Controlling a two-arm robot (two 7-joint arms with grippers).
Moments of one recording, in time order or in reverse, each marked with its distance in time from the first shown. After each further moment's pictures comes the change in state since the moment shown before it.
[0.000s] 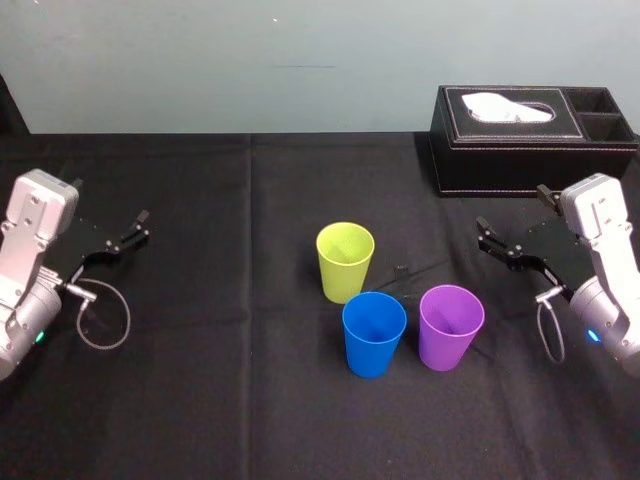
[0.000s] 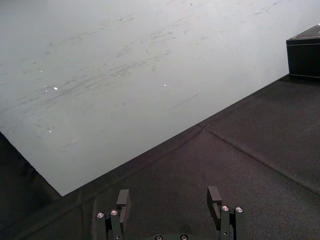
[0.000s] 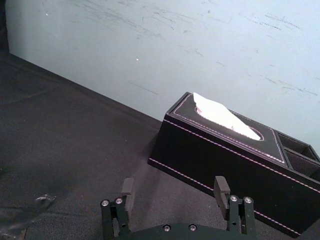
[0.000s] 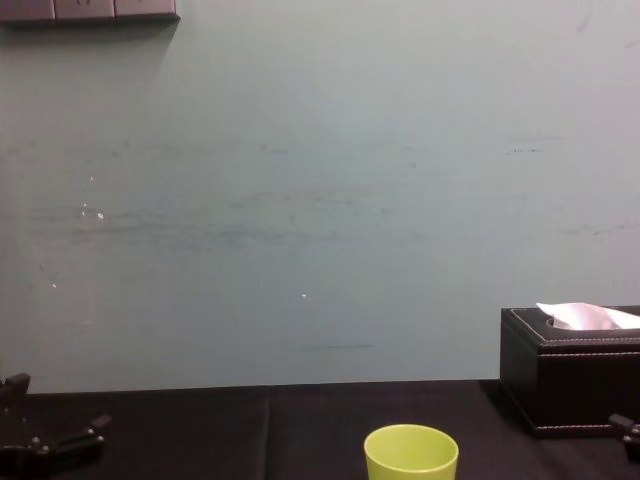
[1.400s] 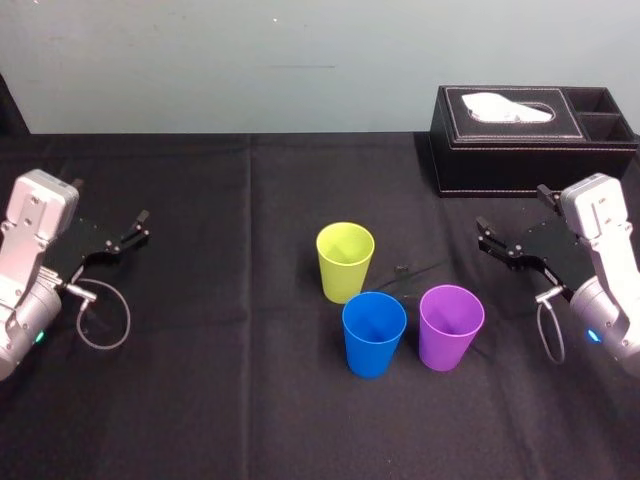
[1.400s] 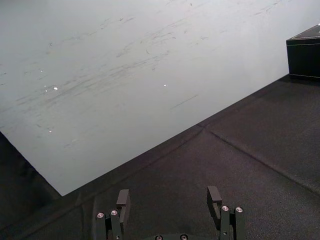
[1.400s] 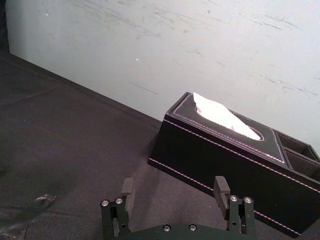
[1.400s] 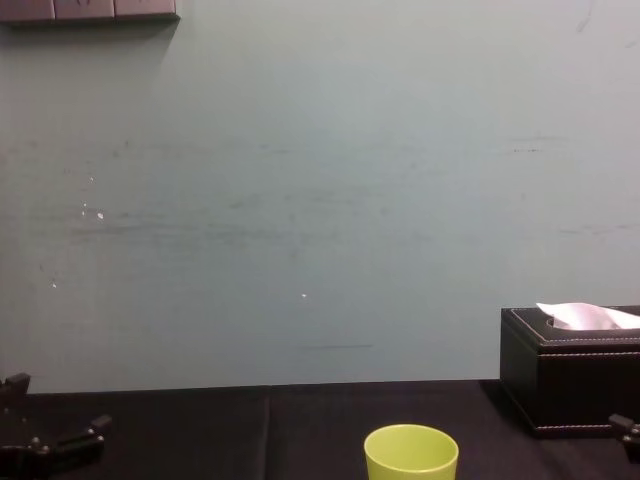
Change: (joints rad) left arm 0.000 0.000 0.000 0.000 0.000 0.000 0.000; right arm 0.000 0.000 0.000 0.000 0.000 0.000 0.000
